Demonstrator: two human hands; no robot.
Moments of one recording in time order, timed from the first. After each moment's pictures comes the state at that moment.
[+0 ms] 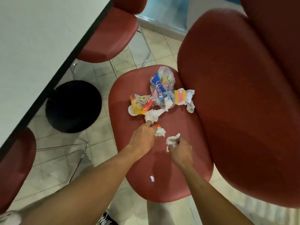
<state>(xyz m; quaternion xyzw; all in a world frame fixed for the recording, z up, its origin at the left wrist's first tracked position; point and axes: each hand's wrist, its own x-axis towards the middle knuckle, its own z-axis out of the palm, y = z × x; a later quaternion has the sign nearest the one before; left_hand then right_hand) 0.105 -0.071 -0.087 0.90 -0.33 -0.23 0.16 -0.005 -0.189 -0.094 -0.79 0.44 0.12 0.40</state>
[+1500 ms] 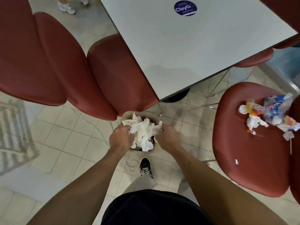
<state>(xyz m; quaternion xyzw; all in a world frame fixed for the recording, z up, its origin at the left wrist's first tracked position) -0.110 0.505 0.001 0.94 0.22 -0.15 0.20 -0.065 0.329 0.021 -0.89 0.06 0.30 0.33</state>
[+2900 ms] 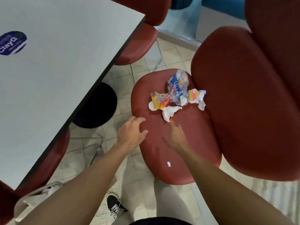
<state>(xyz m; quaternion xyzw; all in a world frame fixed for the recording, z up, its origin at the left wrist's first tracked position) 0.103 0.064 0.008 0.94 -0.16 -0.22 0.19 0.029 -0.099 -0.014 -0.85 0.31 0.23 0.36</state>
